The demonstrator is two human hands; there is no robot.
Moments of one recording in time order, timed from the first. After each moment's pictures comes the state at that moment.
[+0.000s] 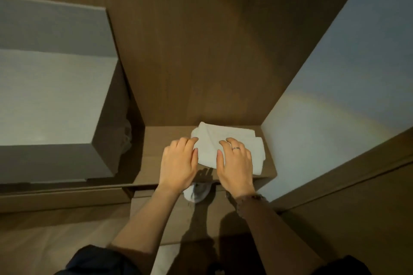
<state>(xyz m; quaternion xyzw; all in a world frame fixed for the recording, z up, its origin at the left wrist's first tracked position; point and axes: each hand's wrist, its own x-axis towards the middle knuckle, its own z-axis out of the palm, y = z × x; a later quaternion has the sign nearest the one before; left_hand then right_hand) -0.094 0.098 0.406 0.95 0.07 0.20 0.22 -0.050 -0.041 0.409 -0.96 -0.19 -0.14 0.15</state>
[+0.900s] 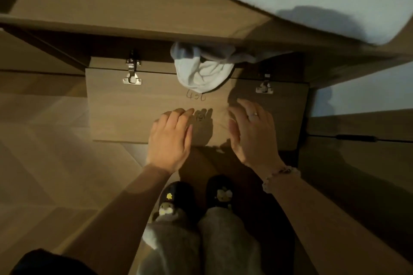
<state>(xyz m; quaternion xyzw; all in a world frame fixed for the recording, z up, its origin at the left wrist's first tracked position) -0.128 0.001 -0.108 0.98 0.13 0.02 0.18 -0.034 -0.164 -0.094 -0.93 -0.34 0.00 0.13</state>
